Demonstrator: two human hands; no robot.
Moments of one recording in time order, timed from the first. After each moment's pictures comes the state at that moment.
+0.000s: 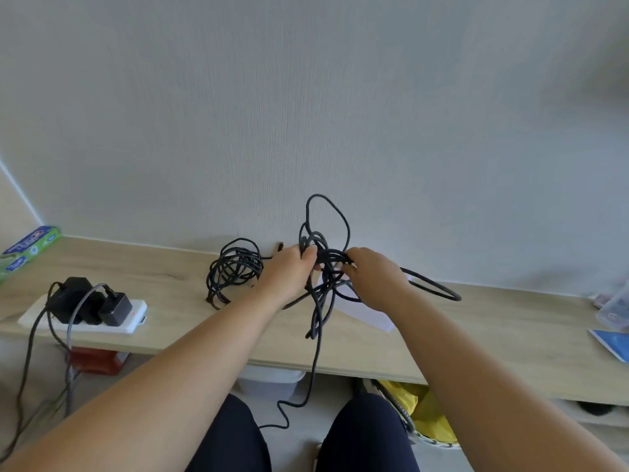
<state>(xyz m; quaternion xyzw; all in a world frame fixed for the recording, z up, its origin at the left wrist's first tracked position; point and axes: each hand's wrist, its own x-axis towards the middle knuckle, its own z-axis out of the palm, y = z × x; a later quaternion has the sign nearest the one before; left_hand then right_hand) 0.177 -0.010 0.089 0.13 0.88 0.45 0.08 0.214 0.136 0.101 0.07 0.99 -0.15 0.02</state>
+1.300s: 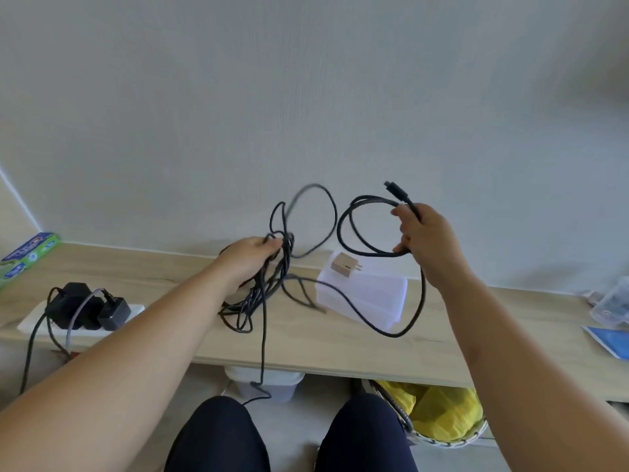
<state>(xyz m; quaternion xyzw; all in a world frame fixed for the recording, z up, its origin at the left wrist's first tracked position) 0.141 -0.056 0.087 0.05 0.86 0.49 0.15 0.223 0.193 0.141 0.13 0.81 -0.54 -0.20</state>
